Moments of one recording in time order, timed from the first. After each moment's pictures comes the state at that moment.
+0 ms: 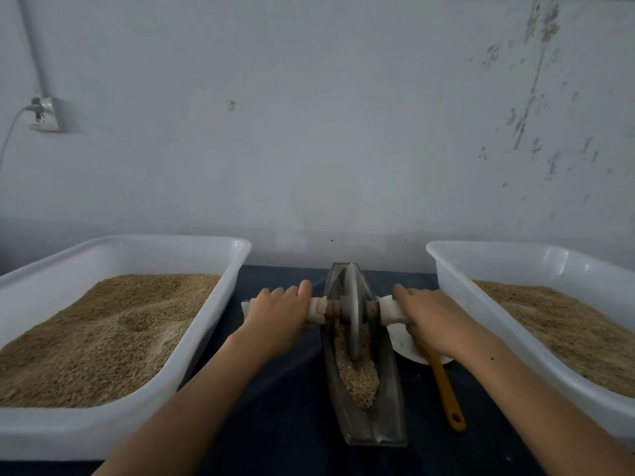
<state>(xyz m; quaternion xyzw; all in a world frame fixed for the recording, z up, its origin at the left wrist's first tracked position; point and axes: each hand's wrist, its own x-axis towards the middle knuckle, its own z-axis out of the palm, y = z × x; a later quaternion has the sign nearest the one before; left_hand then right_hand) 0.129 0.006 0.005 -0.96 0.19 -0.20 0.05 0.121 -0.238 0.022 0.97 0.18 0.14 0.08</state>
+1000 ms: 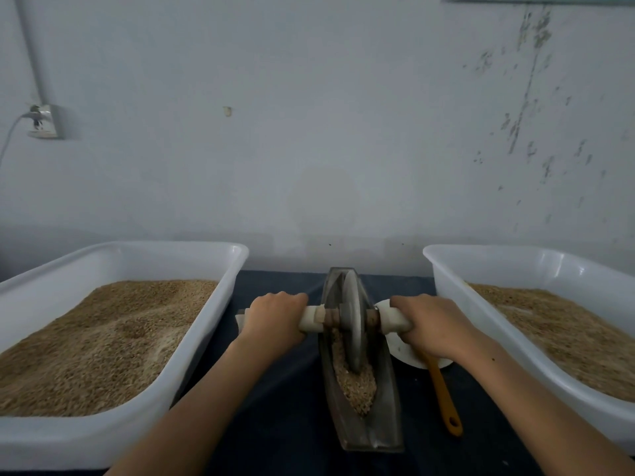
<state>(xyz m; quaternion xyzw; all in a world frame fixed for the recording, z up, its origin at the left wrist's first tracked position) 0.129 0.000 0.011 -0.98 0.13 -0.17 0.02 0.122 -0.241 0.024 0.98 0.16 0.11 0.02</state>
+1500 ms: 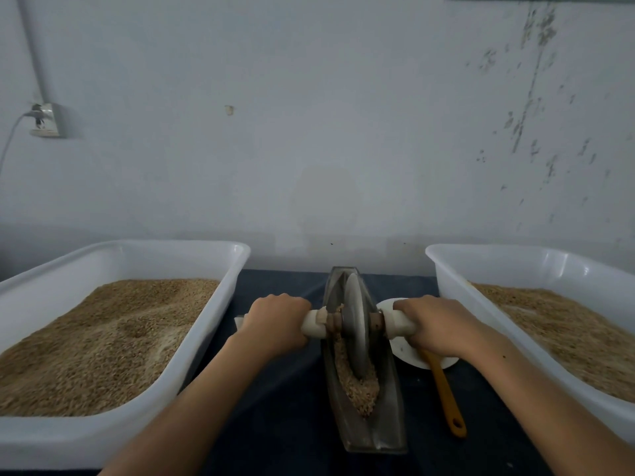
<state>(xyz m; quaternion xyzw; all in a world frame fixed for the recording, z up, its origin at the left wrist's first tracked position) 0.129 0.003 0.016 -0.98 0.16 -0.10 0.02 0.117 -0.238 0.034 0.99 0.15 0.04 0.03</state>
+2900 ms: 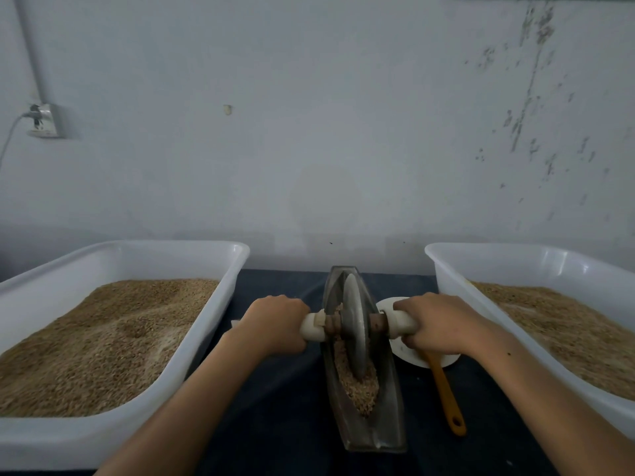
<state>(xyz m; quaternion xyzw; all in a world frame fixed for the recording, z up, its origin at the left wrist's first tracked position) 0.131 0.009 0.019 -0.98 0.19 -0.04 0.00 0.122 -0.247 0.034 0.98 0.18 0.03 0.01</state>
